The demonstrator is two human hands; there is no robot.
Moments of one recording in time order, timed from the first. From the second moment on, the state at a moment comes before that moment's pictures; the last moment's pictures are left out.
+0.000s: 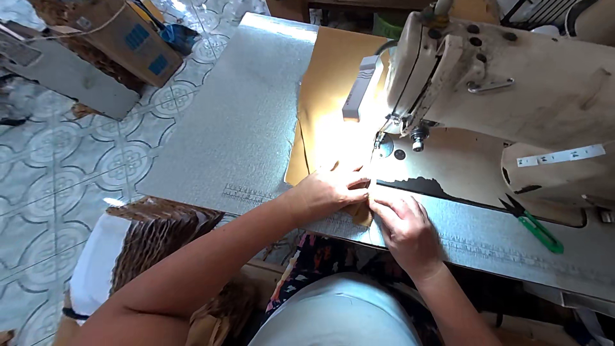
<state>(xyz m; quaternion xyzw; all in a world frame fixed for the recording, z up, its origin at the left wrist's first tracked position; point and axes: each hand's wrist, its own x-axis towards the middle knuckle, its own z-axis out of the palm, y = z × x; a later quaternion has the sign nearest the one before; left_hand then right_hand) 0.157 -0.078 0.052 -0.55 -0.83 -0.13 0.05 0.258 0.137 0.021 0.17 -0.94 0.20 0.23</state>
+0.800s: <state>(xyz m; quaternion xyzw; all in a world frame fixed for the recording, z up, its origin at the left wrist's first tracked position) 0.114 -0.072 0.047 -0.54 -0.82 -0.16 0.10 0.209 0.134 0.027 0.16 -0.95 0.12 0.23</state>
